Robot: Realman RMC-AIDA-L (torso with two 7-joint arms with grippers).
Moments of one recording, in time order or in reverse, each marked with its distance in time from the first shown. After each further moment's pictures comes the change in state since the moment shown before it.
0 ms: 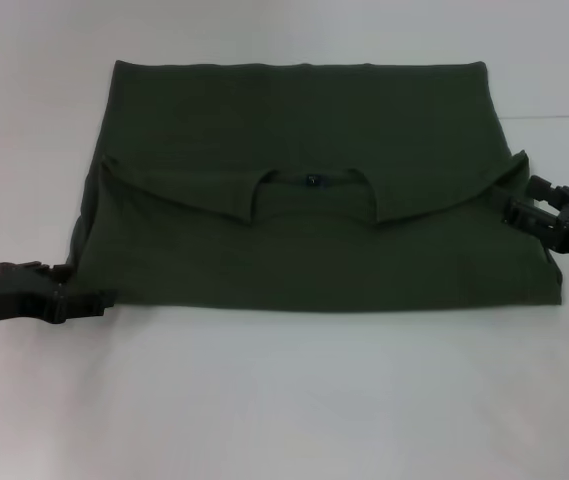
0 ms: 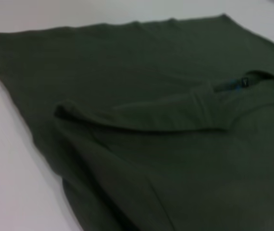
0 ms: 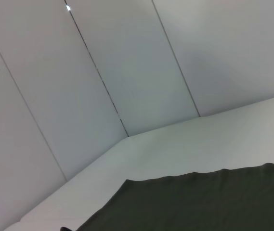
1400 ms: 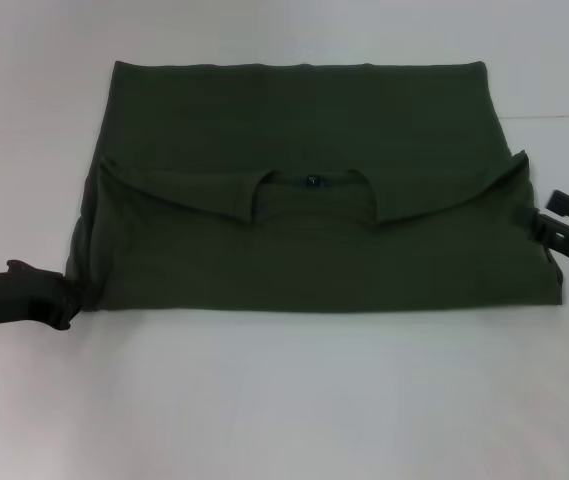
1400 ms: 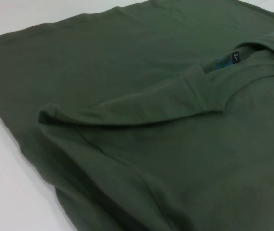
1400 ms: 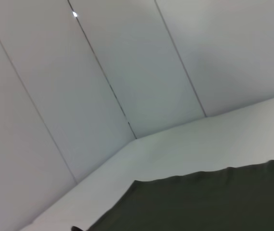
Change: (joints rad) left arm -0.002 -0.011 0.069 0.015 0.021 -0.042 0.061; right arm -0.054 -0.010 0.000 -0.029 0.001 -0.076 0.032
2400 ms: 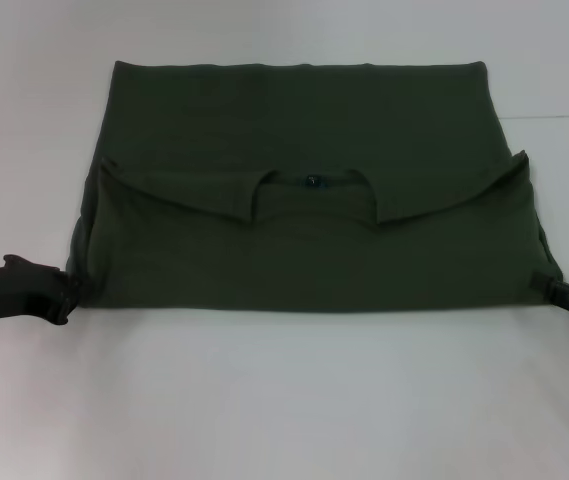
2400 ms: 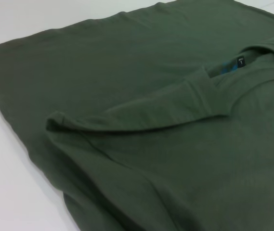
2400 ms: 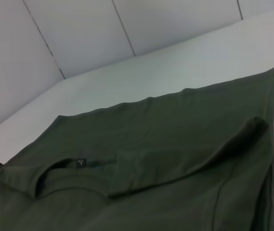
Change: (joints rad) left arm 0.002 -0.004 0.000 0.017 -0.003 -0.006 -0.001; right arm -0.049 0.010 -0.011 -0.010 -0.104 0.203 -0.004
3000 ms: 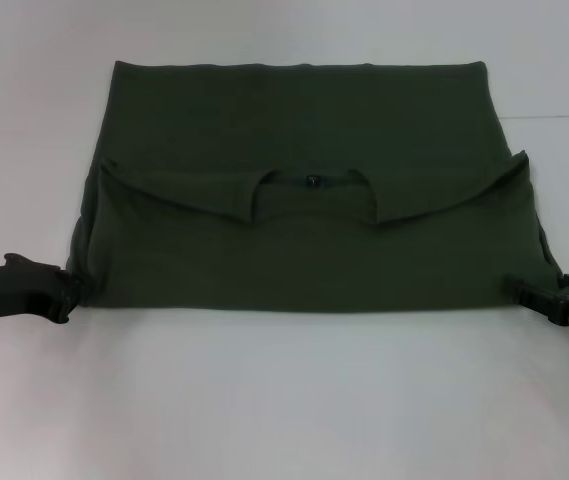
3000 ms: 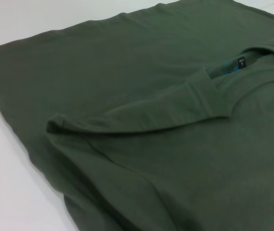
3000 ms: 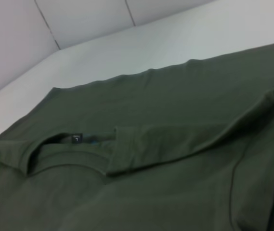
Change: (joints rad) left arm -0.002 -0.002 0.000 0.000 -0.001 -0.004 0.001; right arm 0.052 0.001 -0.099 0.053 0.000 0.143 0.032
